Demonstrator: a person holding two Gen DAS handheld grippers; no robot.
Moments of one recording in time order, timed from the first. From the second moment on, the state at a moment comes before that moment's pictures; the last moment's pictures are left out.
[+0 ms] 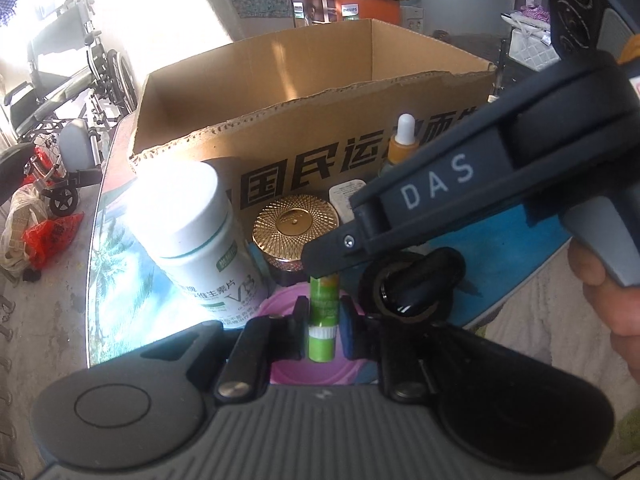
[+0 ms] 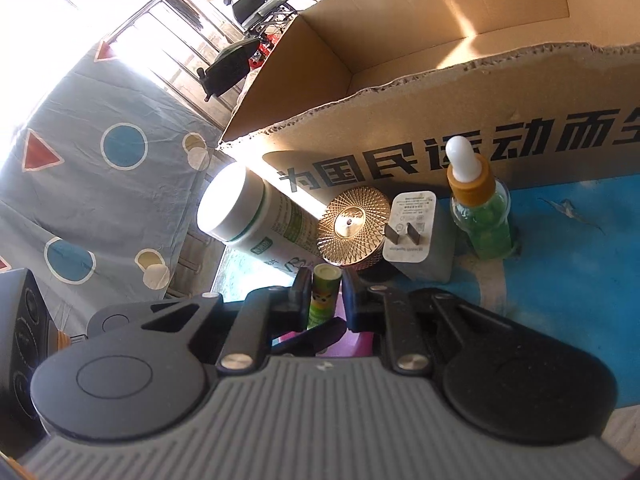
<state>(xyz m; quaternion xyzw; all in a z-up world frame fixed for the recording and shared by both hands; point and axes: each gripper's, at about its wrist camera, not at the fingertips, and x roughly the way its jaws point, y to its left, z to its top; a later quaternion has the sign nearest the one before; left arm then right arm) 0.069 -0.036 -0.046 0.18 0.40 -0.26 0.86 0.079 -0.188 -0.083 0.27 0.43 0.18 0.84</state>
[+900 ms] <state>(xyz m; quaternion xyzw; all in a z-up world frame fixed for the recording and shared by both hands) 0.290 -0.062 0.041 0.08 0.47 -0.18 0.86 0.318 -0.228 0.017 0.23 0.48 0.26 0.80</state>
